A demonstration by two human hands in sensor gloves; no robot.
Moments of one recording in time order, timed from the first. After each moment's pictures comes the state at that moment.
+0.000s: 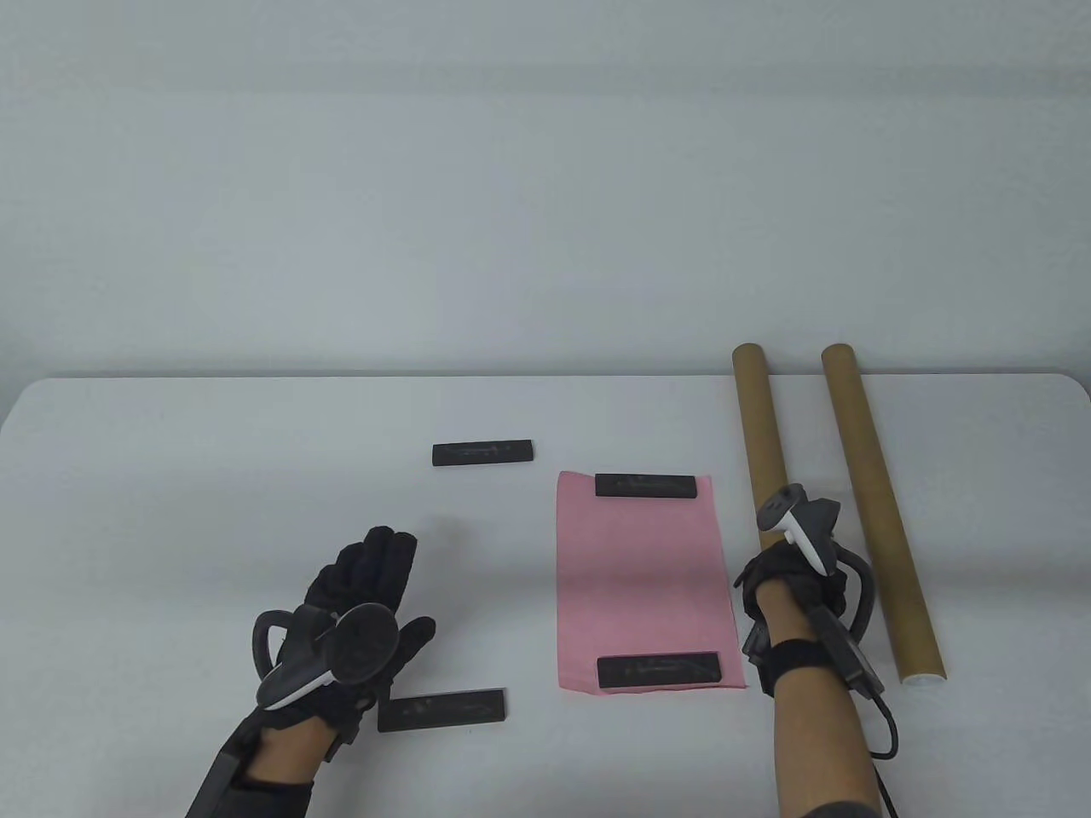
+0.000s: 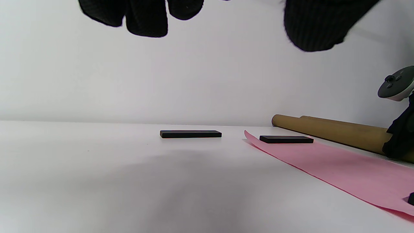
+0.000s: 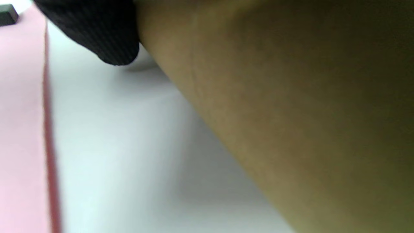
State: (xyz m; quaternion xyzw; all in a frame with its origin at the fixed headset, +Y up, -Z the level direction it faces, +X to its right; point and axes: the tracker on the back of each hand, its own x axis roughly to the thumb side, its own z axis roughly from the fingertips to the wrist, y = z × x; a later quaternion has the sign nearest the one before) left_hand -0.219 -0.686 -0.321 0.06 -0.16 0.04 0.98; right_hand 0.268 -0.763 -0.449 -0.29 0.21 0.93 0.05
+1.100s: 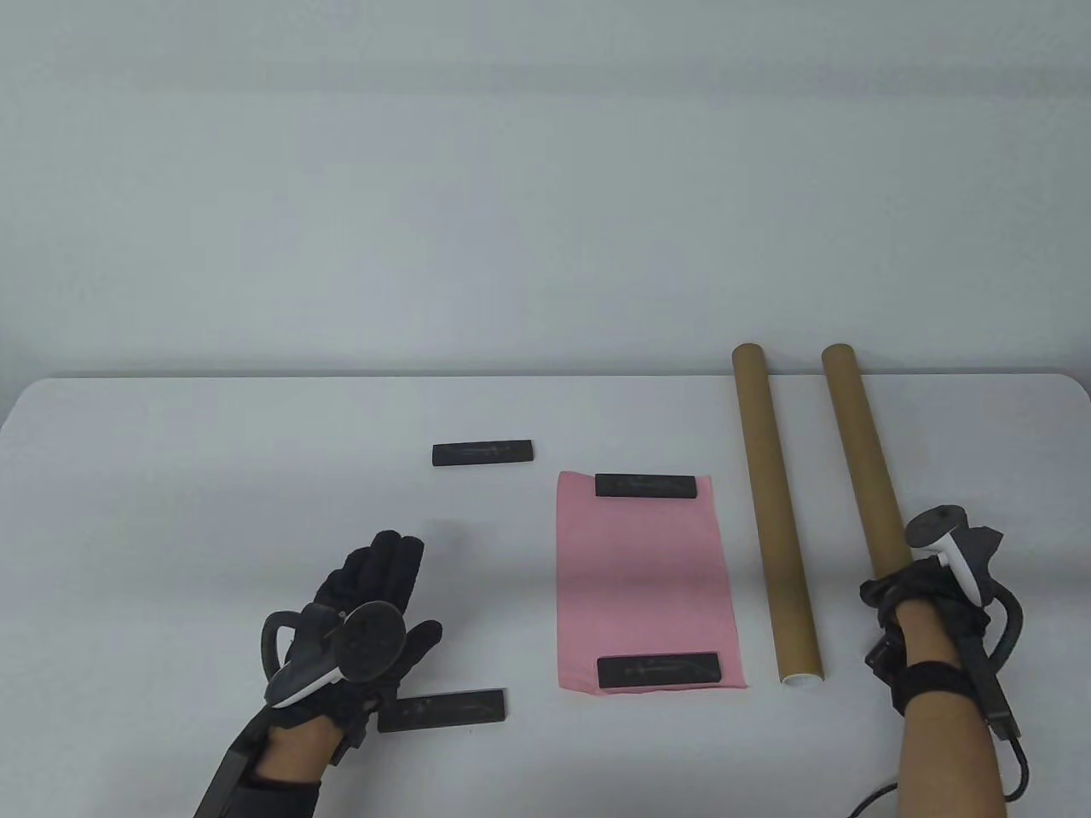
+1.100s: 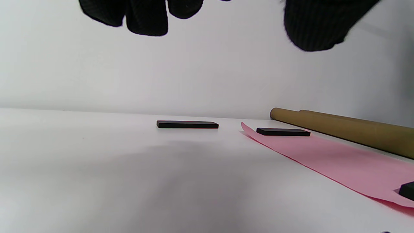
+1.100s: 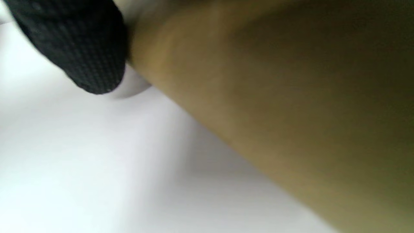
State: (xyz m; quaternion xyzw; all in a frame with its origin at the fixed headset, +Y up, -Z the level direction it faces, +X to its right) left_hand -0.213 -0.691 -0.322 0.04 -0.16 0.04 0.99; right_hand 0.414 -0.760 -0.421 -0.37 0.18 0.91 0.12
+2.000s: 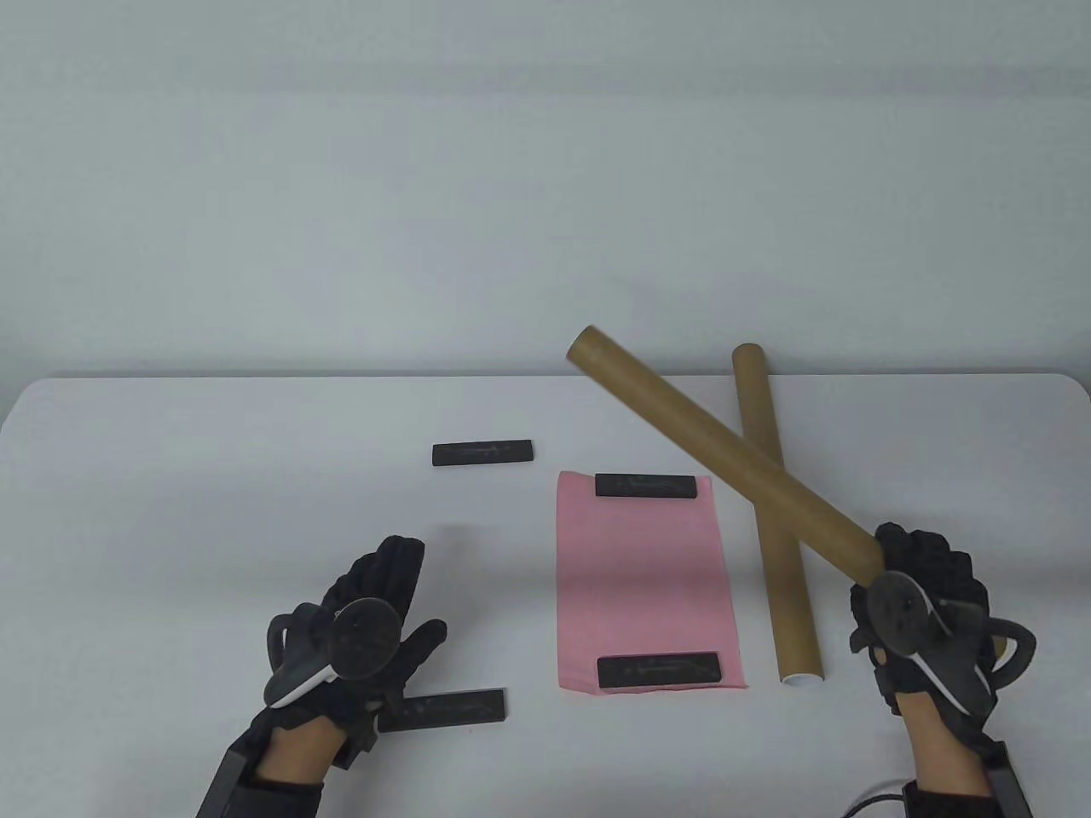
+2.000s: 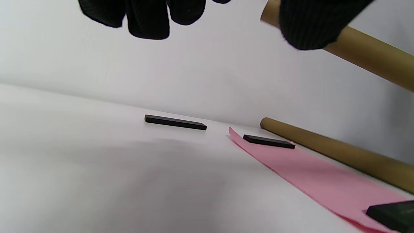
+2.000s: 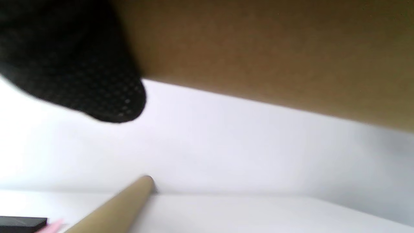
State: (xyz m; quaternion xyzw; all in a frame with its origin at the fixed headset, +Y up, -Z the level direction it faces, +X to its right) left_hand -0.216 -0.693 -0.322 0.03 -0.16 0.13 0.98; right_hand 0.326 -0.669 -0.314 -0.06 -0.27 0.96 -0.05
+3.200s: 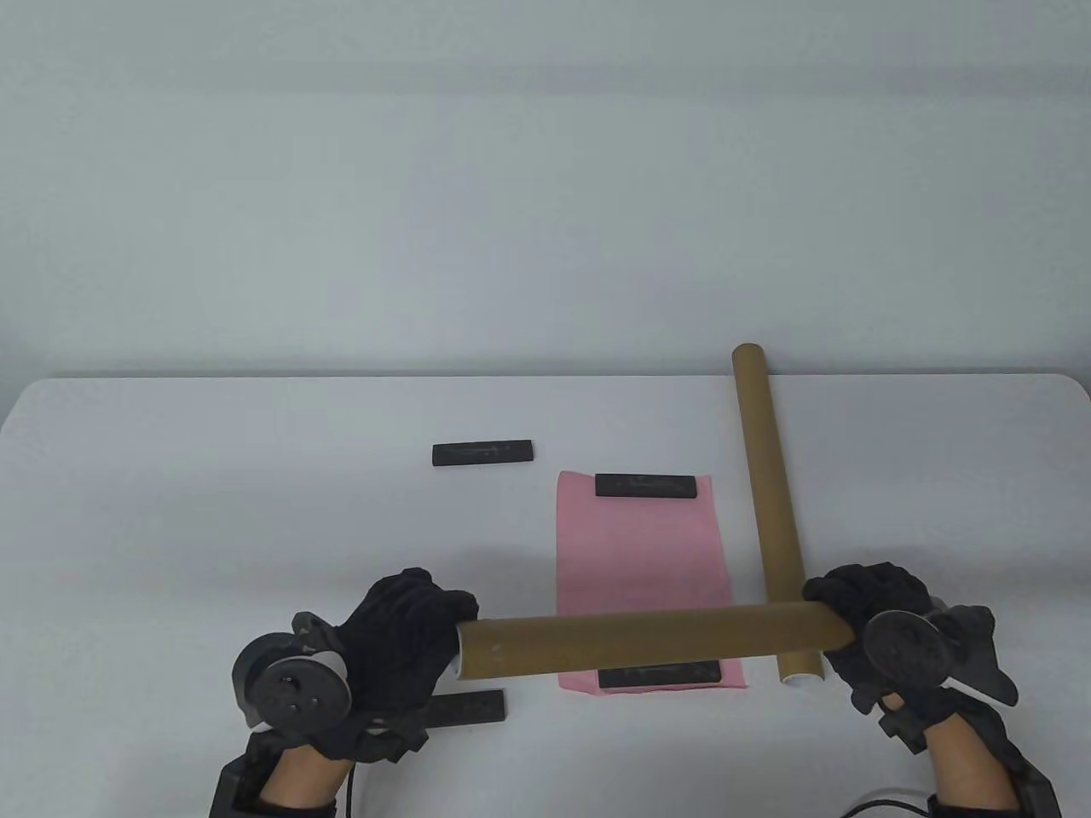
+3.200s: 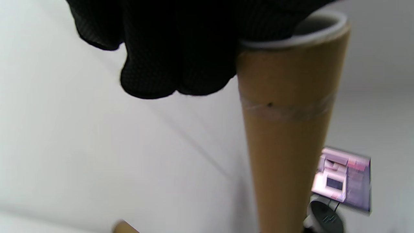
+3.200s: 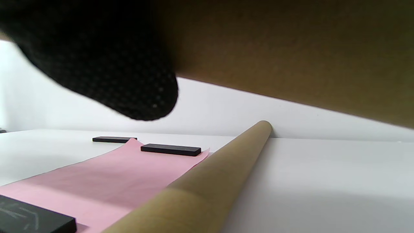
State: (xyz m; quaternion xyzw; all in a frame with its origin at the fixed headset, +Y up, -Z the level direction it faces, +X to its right) left_hand -0.195 -0.627 -0.272 0.27 -0.37 0.26 0.85; right_hand 0.315 -0.674 -0.314 0.18 -0.11 0.98 0.05
